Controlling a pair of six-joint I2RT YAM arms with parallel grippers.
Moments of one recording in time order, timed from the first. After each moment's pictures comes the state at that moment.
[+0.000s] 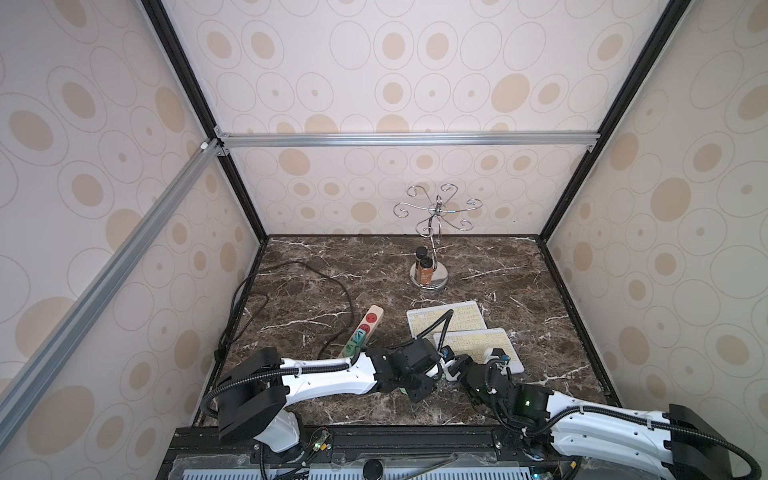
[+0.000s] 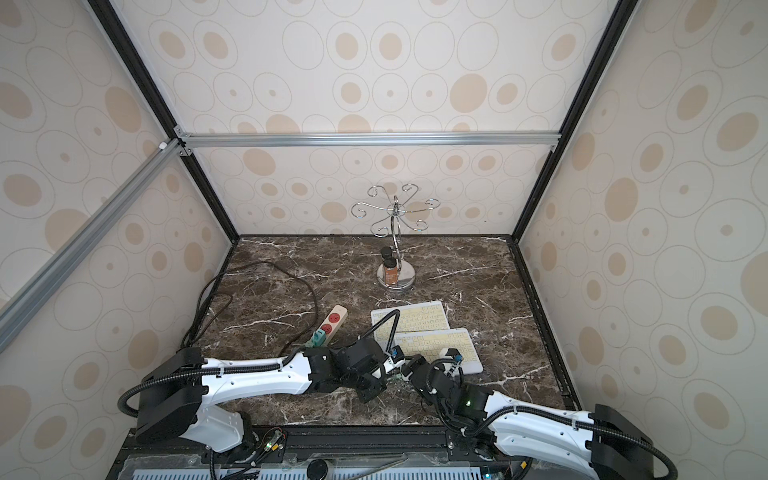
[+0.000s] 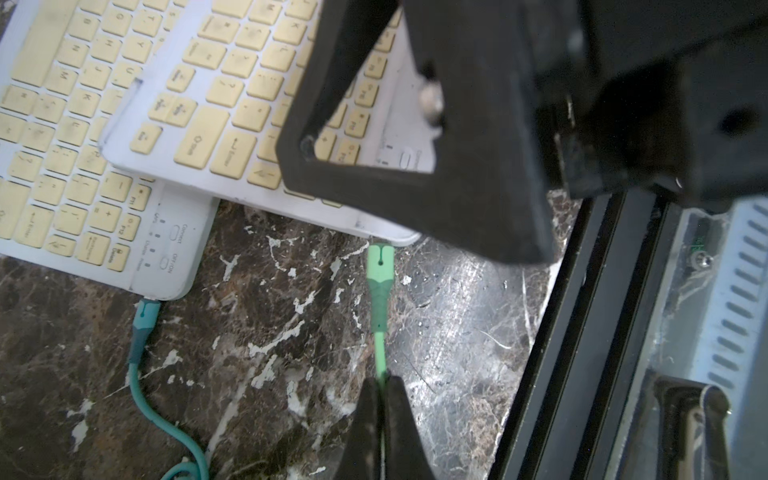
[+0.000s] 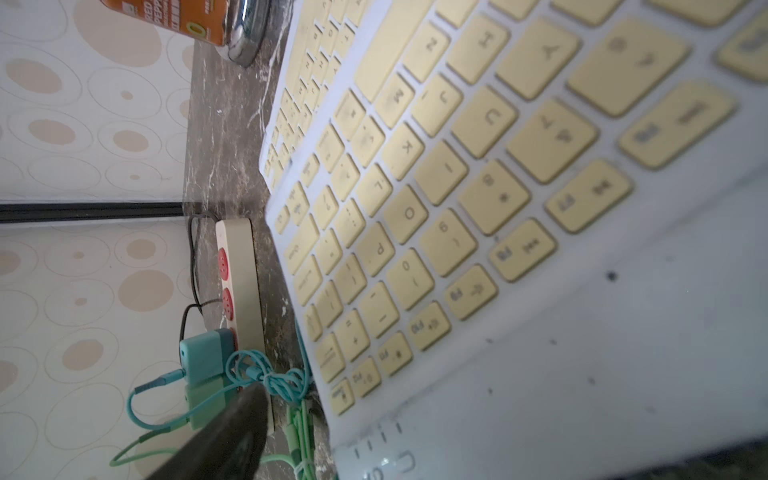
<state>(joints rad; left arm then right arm) -1.18 1.51 0.89 -0.35 0.04 -0.07 1.05 0.84 0.21 -0.11 0.41 1.68</state>
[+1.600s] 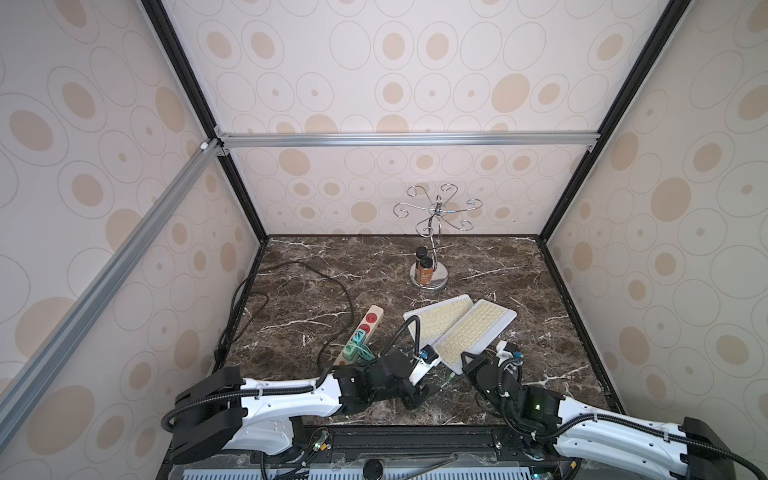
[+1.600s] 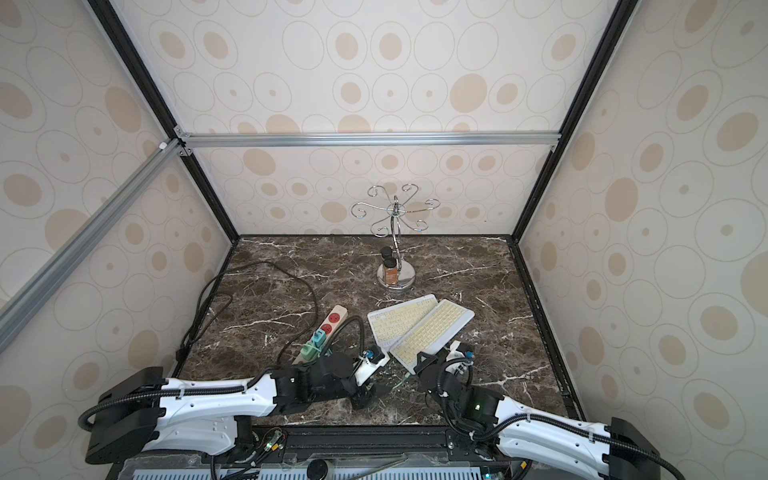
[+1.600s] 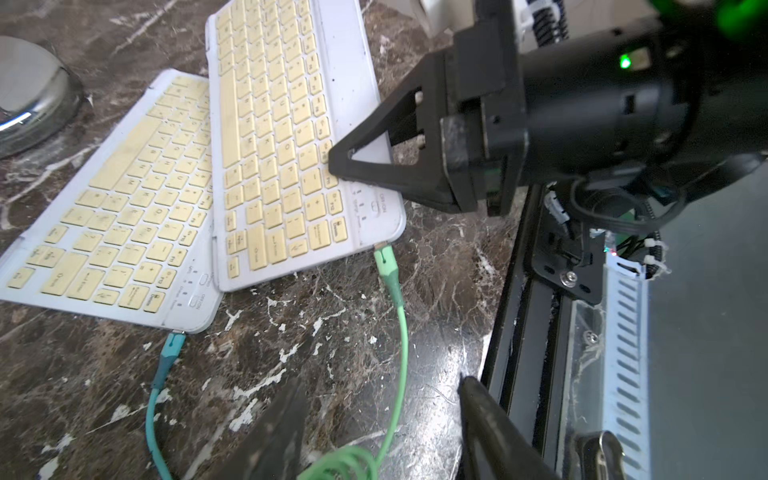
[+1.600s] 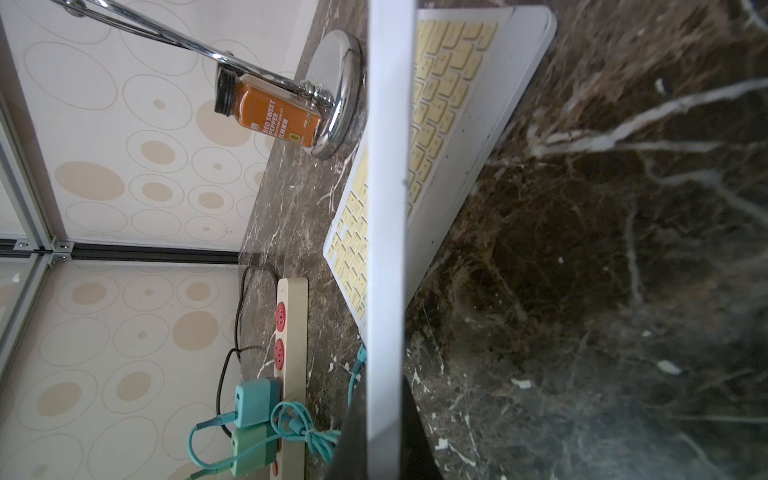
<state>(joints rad) -1.22 1.22 0.52 0.19 -0.01 -0.21 1.06 0.67 0.20 -0.12 0.63 1.53</state>
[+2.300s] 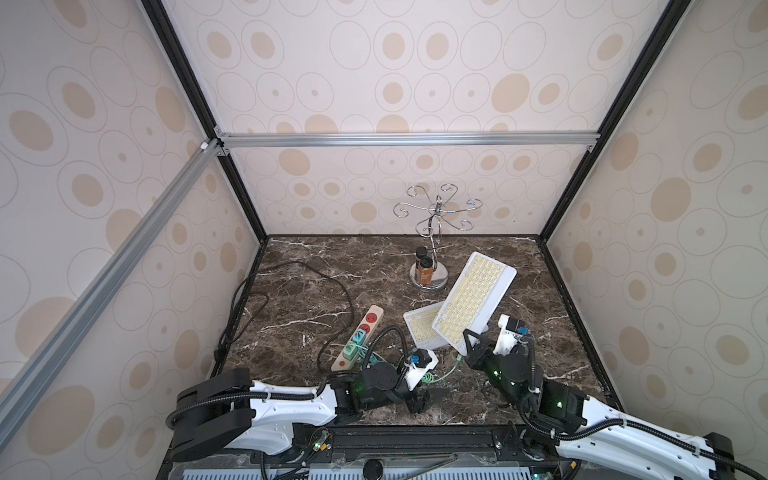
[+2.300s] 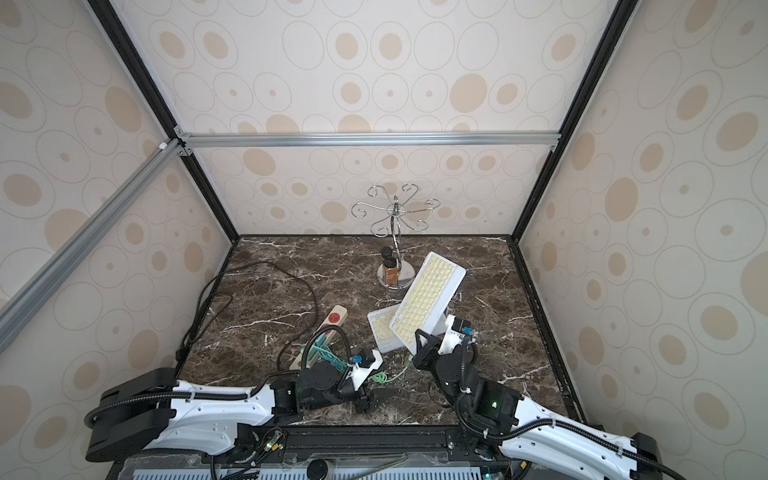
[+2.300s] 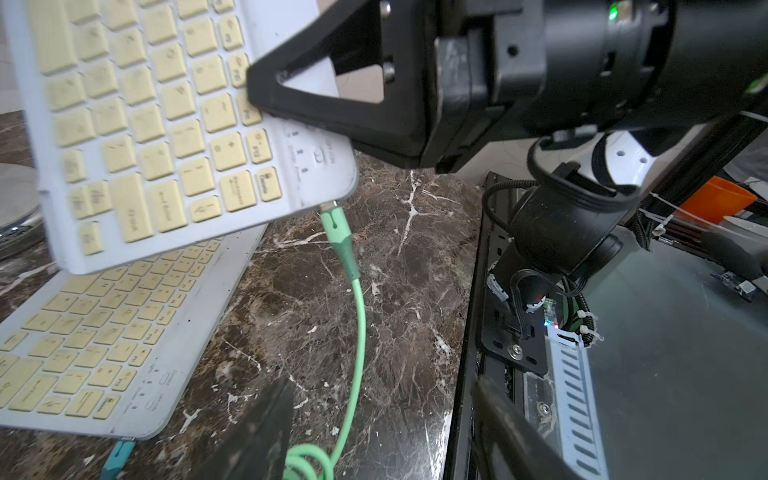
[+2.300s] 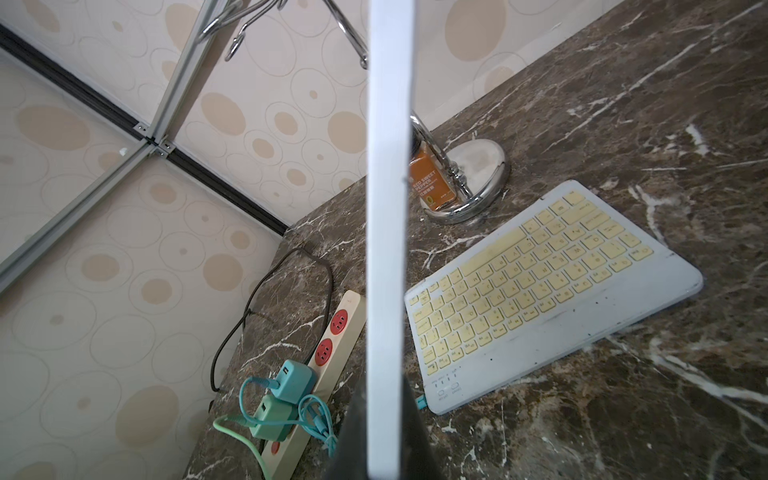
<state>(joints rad) -1.26 1.29 0.43 0.60 0.01 -0.20 1.06 0.56 0.38 -0.10 0.63 0.89</state>
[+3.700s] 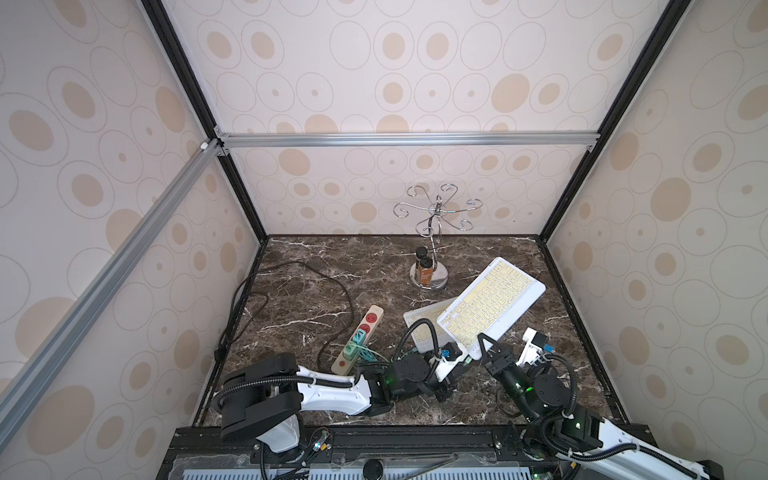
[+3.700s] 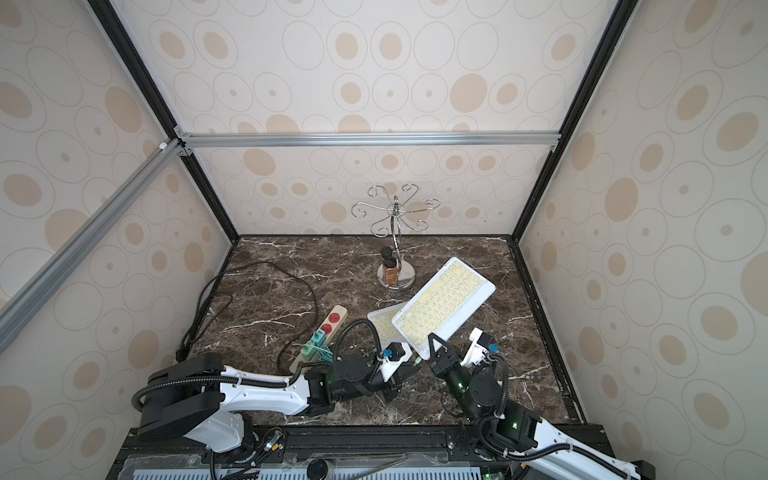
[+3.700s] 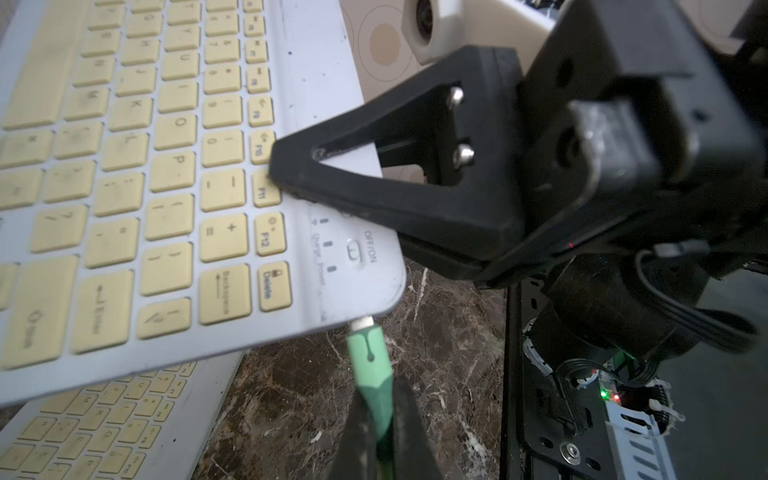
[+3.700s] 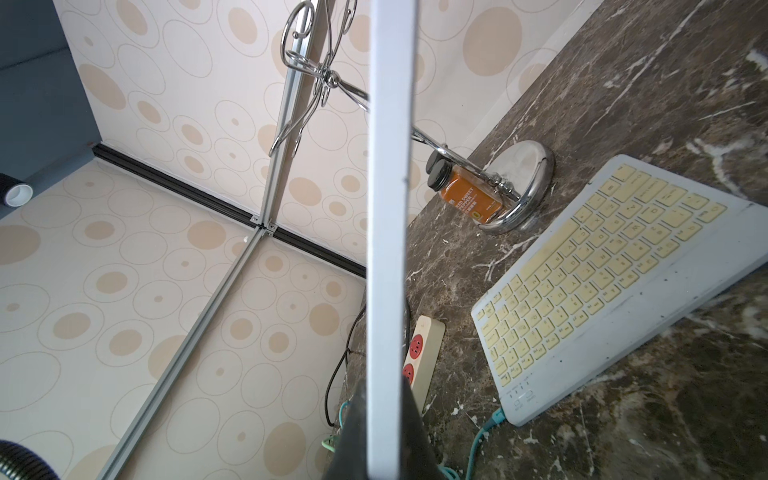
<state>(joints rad) -1.28 1.54 0.65 0.69 -0.05 -0.11 1.06 0.17 0.19 -0.06 0.63 1.10</state>
